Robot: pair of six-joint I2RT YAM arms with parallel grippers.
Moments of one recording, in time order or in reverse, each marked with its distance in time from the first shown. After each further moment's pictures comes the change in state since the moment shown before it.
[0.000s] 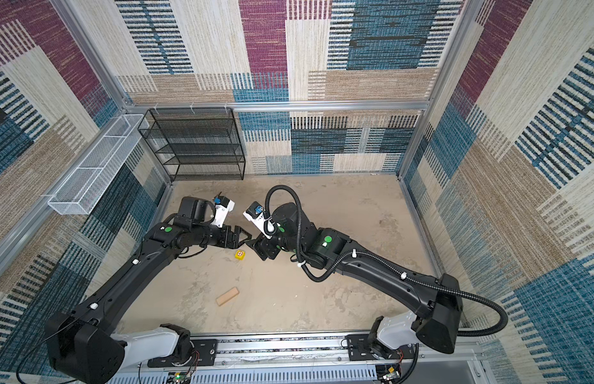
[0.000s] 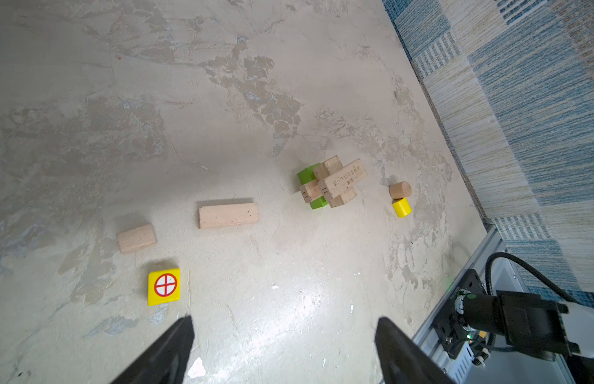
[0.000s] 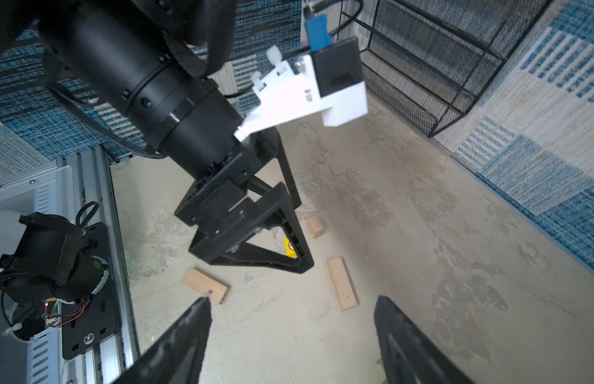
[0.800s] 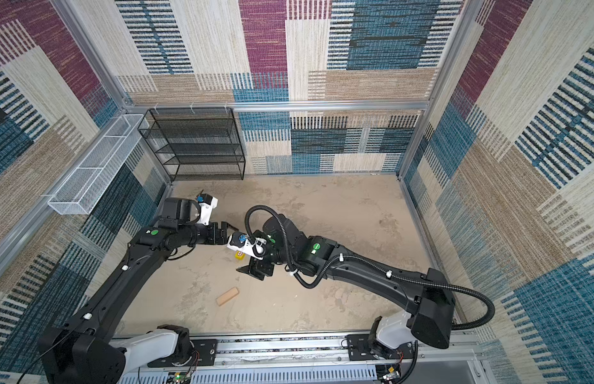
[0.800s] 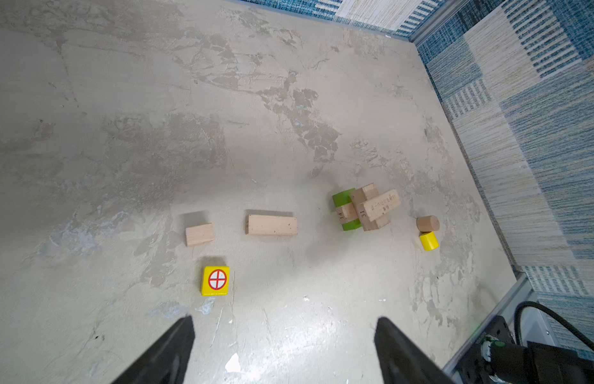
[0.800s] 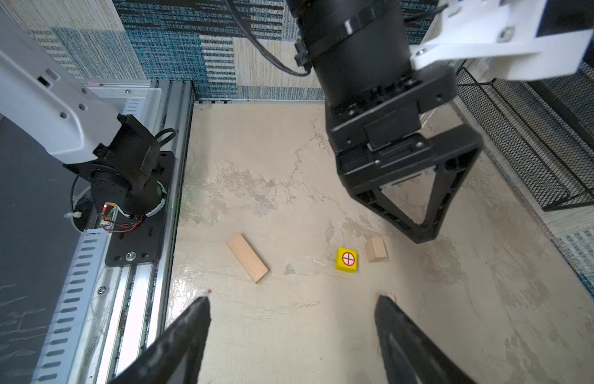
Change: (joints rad) left arm 0.116 -0.072 -0.031 0.008 -0.042 -0.006; right arm 0.049 0.054 -0.071 0.058 -0.226 -0.264
